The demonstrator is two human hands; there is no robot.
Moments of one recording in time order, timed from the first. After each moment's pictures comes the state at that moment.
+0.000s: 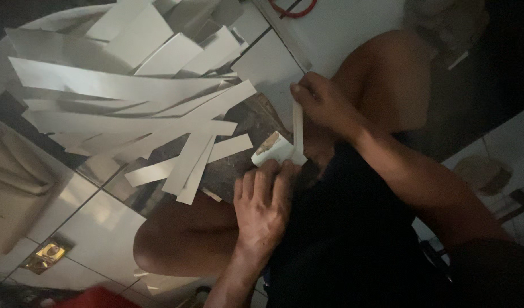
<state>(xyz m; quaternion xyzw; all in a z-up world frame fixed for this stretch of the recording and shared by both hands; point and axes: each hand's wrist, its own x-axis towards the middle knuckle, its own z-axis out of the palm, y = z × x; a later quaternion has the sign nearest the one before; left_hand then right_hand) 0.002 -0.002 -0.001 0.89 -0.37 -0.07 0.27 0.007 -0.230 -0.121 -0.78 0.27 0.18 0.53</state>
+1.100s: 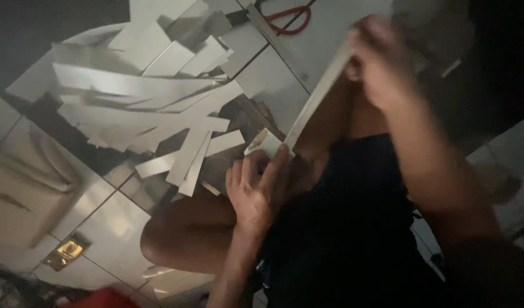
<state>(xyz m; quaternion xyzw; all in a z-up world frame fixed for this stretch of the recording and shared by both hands) -0.003 -0.018 0.010 0.89 -0.34 0.00 0.29 -0.015 -0.329 -0.081 -0.58 0.26 -0.07 0.77</state>
